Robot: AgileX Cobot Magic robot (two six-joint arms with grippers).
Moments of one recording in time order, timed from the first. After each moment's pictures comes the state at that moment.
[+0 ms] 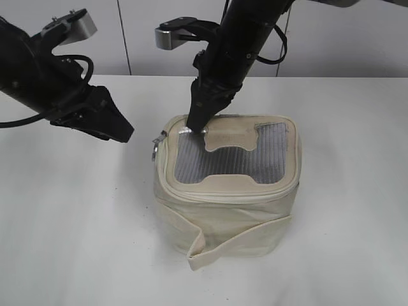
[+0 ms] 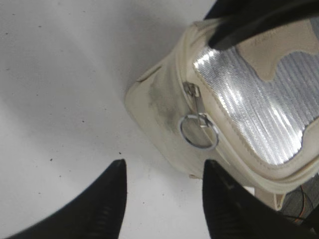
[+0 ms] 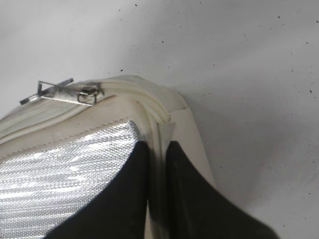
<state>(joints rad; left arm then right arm) -0.31 1.61 -1.10 -0.69 0.87 0.65 0.55 2.21 -1.94 0.43 1.23 -0.79</state>
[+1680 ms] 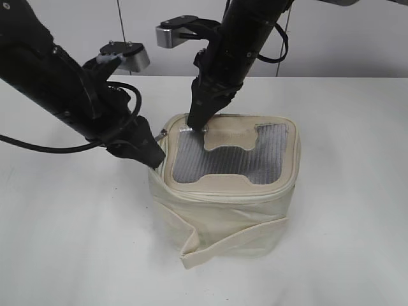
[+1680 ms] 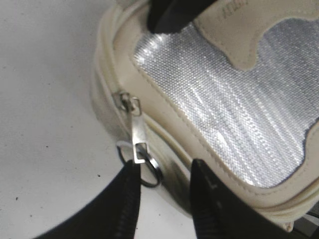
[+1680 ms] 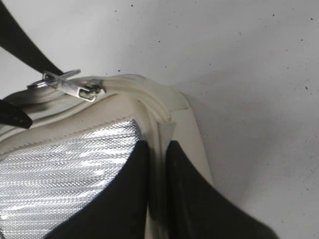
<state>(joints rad) -0.48 1.70 -1.10 -0.63 0.77 0.70 0.55 2.21 -1.94 0.43 1.23 -0.77</state>
